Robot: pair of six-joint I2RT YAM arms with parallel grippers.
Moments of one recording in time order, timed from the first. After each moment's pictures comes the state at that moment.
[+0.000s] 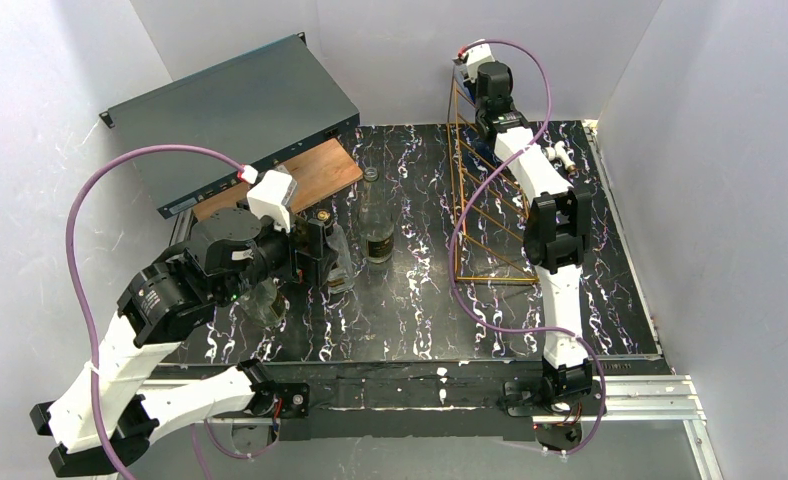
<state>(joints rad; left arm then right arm) -0.85 0.88 1.45 -1.07 -0.28 -0.33 0.29 2.33 2.22 -0.11 0.38 -0.40</state>
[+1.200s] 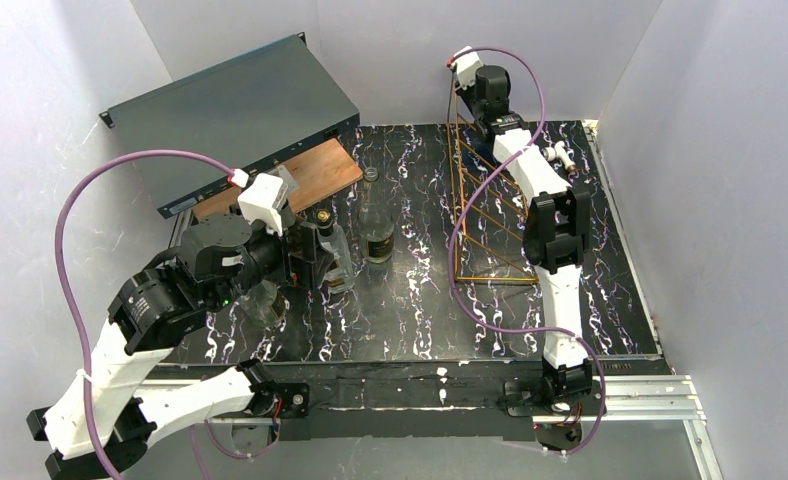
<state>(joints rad) -0.85 0.85 1.45 -1.08 -0.28 -0.34 0.29 2.33 2.19 -0.11 0.24 -0.51</state>
